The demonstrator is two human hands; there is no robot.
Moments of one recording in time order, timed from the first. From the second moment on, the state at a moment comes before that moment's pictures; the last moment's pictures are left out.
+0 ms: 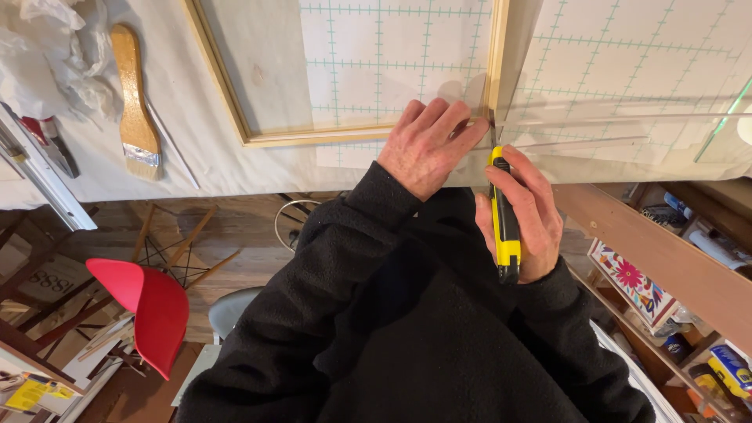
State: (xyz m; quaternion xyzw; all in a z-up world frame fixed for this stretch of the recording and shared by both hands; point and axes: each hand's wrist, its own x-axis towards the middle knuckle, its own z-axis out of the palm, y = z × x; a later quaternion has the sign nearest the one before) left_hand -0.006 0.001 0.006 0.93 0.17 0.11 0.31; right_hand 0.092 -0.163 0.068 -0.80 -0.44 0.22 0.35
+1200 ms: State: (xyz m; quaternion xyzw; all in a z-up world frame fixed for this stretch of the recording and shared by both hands) left_hand -0.008 0.002 0.010 0.92 0.17 0.12 0.32; right_hand 0.089 -0.179 0.055 -0.79 -0.45 0.18 0.37
